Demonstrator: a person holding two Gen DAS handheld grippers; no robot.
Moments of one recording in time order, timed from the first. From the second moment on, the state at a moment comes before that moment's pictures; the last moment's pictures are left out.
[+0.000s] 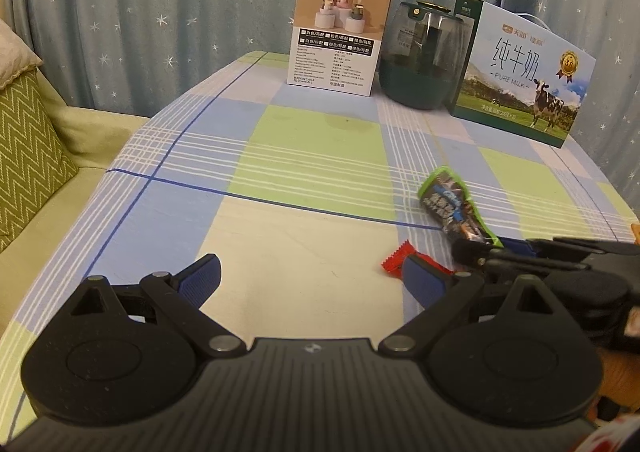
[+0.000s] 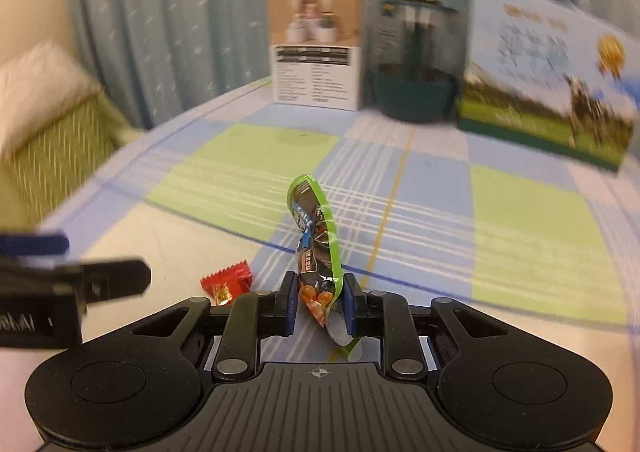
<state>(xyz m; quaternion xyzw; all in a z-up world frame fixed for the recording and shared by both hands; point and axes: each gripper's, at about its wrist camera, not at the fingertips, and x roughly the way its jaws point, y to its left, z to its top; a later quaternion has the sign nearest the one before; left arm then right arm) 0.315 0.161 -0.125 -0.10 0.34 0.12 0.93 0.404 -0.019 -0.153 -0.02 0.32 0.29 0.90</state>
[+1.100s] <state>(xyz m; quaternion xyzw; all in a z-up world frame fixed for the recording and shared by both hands) 0.366 0.111 -0.150 -0.11 0.35 -0.02 0.93 0.397 -0.111 -0.127 0.11 0.36 0.19 0.91</state>
